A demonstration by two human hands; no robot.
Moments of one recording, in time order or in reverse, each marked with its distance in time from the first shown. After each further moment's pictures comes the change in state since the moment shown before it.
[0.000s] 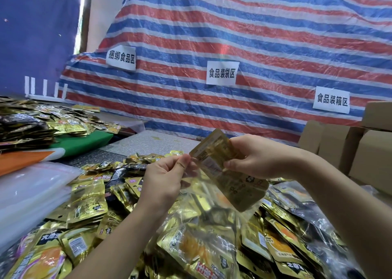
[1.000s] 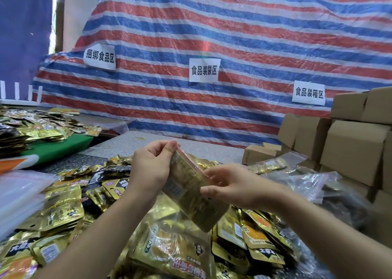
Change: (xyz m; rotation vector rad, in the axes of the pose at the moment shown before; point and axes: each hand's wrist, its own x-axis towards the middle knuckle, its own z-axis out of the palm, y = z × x) left_hand 0.013 0.017 0.031 0.126 0.082 -0.017; right_hand -0.038 0.035 0.045 0.293 -0.025 0.036
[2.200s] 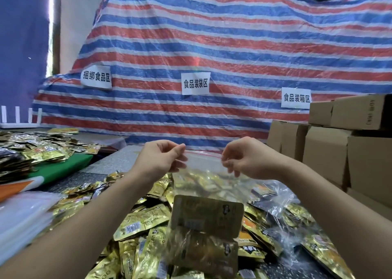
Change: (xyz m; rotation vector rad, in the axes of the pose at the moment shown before) left_hand -0.002 0.069 0.015 0.171 -0.287 -0.025; right_hand -0.039 -0.023 -0.079 -0.226 0.270 0.005
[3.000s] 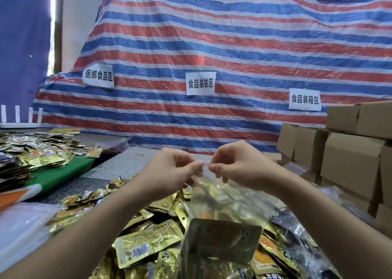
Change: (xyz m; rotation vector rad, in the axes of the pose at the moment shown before) left_hand 0.015 0.004 -0.021 0.326 -0.238 0.149; right_hand 0.047 -0.031 0.029 0.197 0.043 -0.059
